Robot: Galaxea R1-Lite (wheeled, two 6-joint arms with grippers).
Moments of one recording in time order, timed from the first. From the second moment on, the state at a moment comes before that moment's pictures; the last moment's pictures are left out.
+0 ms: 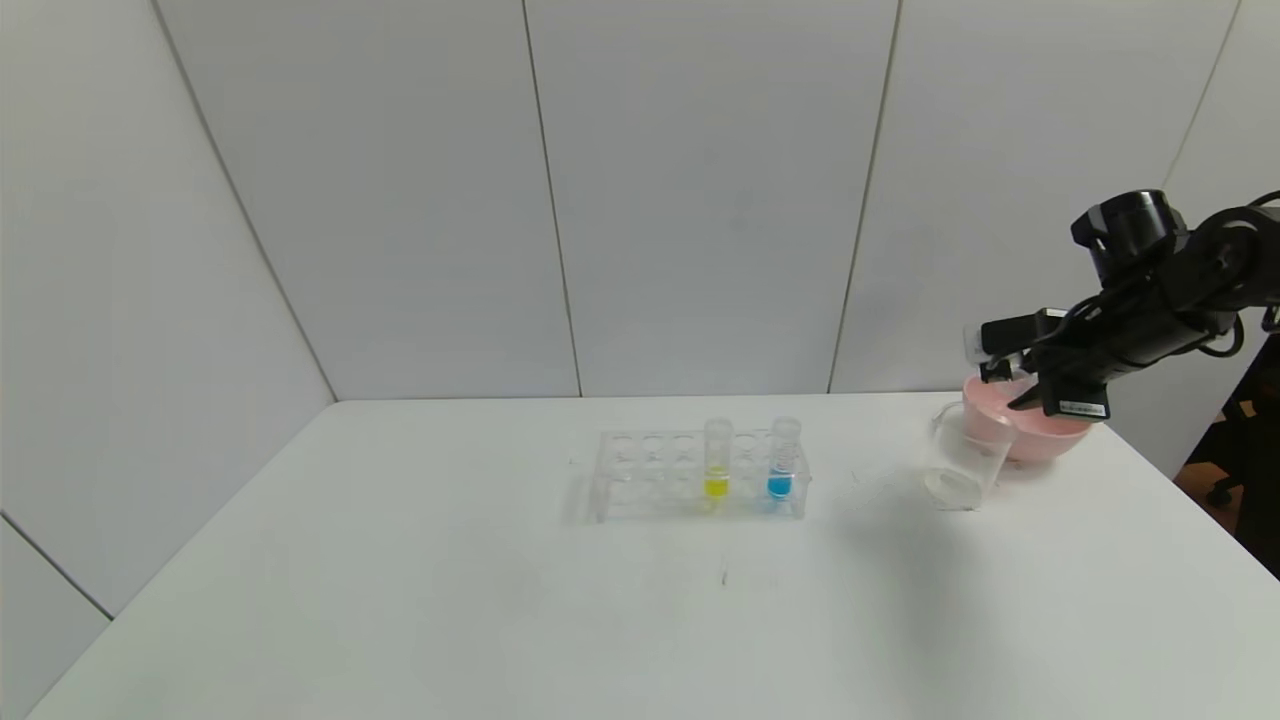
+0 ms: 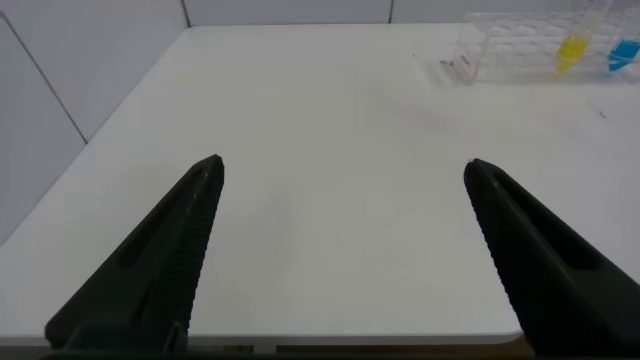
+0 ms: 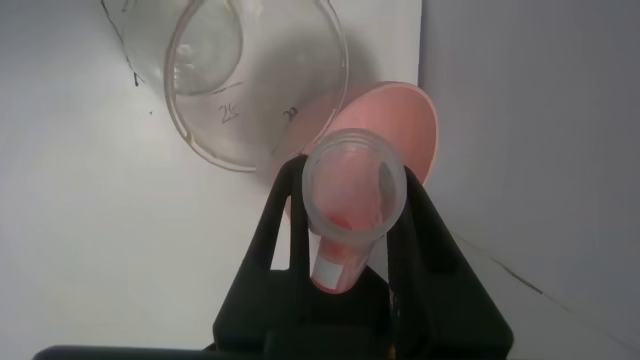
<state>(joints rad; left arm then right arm) 0.00 0.00 0.00 0.02 0.00 -0.02 -0.03 2.13 -1.90 0.64 0.03 -1.42</state>
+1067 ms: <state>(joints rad) 0.00 0.00 0.00 0.02 0.00 -0.02 -0.01 2.11 -1.90 0.68 -0.02 -1.41</state>
